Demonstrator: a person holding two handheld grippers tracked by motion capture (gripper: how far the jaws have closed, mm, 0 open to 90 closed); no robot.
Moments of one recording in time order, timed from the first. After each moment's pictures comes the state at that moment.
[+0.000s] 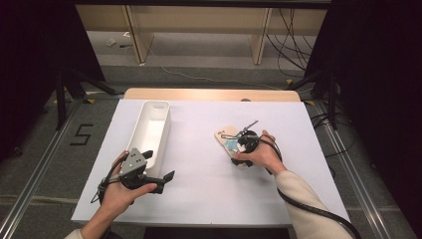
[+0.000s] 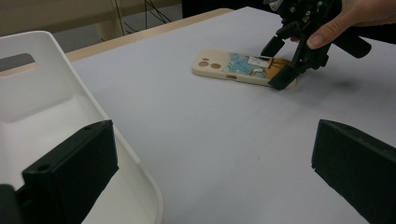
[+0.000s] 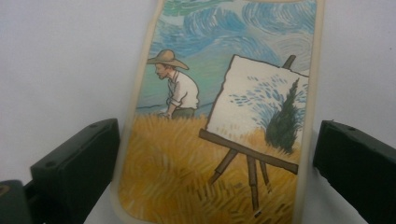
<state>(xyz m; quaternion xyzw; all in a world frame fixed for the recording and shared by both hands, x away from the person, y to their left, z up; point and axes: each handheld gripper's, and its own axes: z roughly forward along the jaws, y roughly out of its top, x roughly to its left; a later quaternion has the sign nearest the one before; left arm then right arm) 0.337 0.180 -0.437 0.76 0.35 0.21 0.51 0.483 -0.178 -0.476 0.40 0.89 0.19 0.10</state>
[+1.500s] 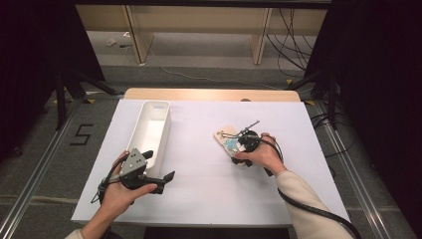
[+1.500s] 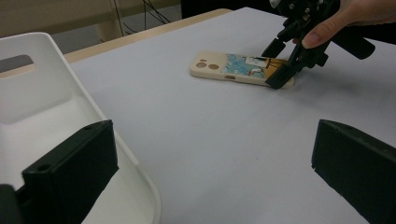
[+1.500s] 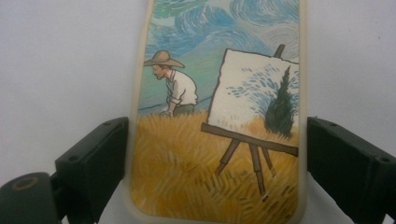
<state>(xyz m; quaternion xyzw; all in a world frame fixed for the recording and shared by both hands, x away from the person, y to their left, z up) 0.336 0.180 -0.437 0.76 0.35 0.21 0.51 0.478 -0.177 -0.474 0.43 0.88 0.20 0.10</state>
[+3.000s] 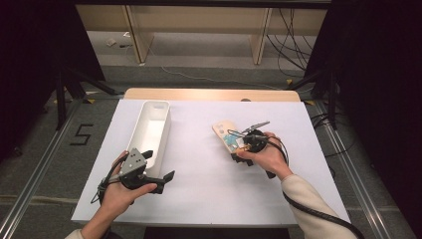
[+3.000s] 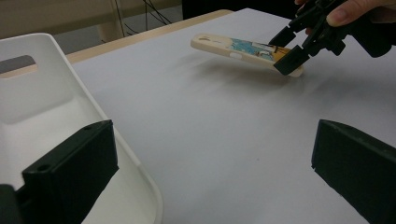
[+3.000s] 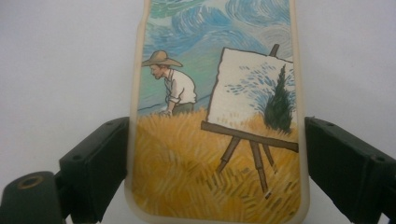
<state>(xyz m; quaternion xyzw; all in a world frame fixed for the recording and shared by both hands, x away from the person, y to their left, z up) 0.336 0.180 -0.437 0.76 0.35 0.21 0.51 0.460 -0.187 -0.454 0.43 0.85 0.29 0.11</state>
